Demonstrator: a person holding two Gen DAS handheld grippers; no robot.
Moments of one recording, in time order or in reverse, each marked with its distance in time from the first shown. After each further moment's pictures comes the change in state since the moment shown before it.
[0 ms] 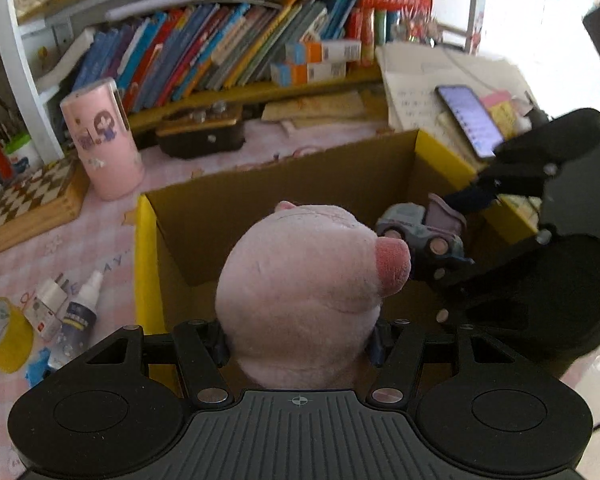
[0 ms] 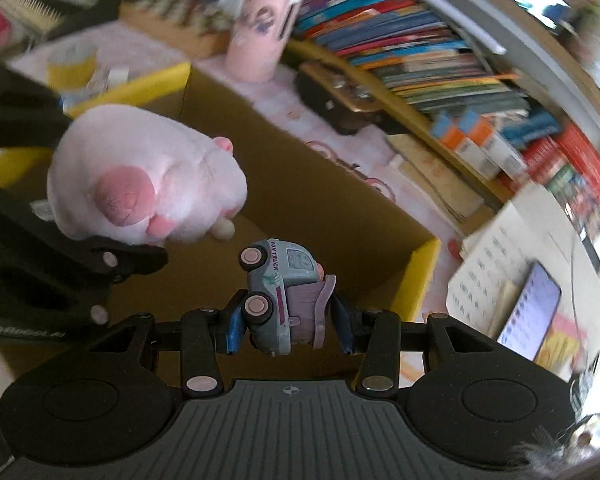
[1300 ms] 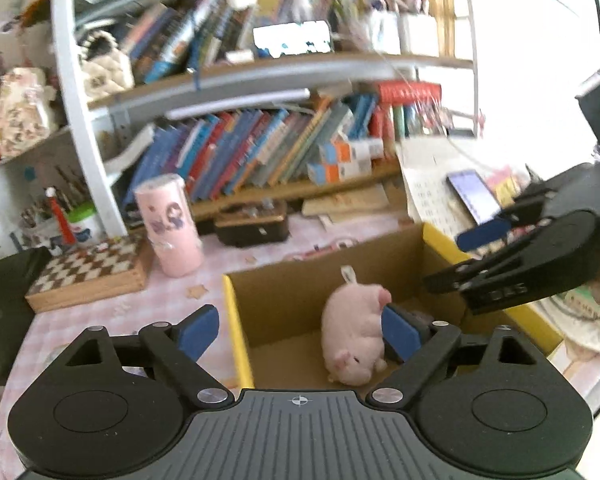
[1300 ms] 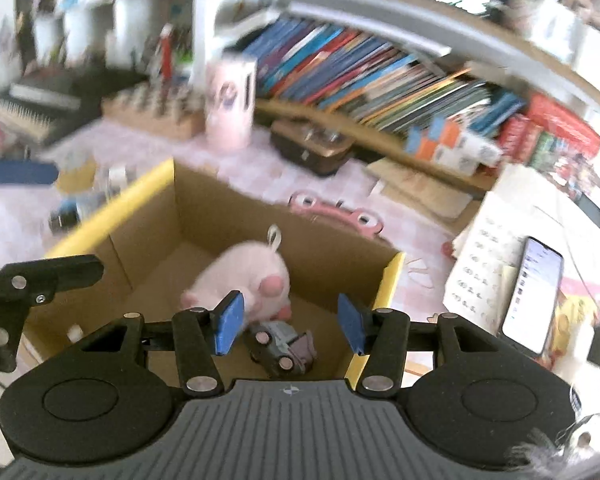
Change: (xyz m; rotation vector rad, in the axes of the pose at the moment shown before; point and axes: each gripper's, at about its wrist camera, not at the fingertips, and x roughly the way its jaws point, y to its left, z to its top) left arm -0.097 0.011 -0.014 0.004 -0.311 0.105; right arm -0.063 -0.030 -0.009 0.301 -0.194 0.064
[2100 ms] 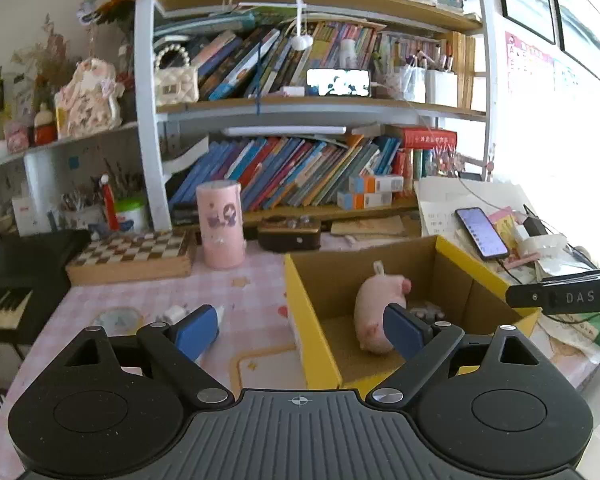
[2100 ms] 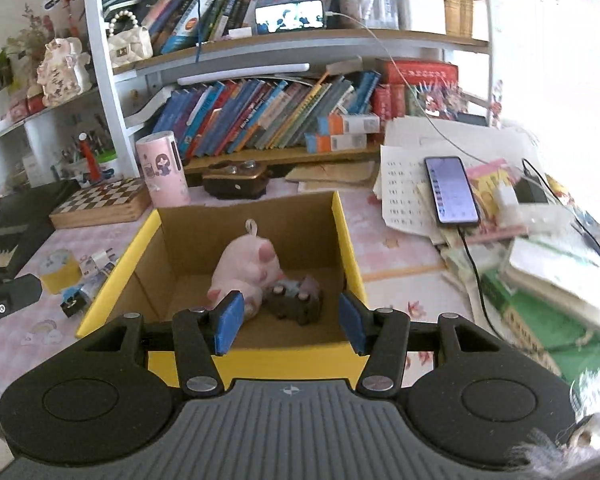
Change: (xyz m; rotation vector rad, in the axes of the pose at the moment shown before) left arm -0.082 0.053 -0.060 -0.103 -0.106 0.011; right arm -0.091 0.068 -0.080 0.422 -0.166 -0.225
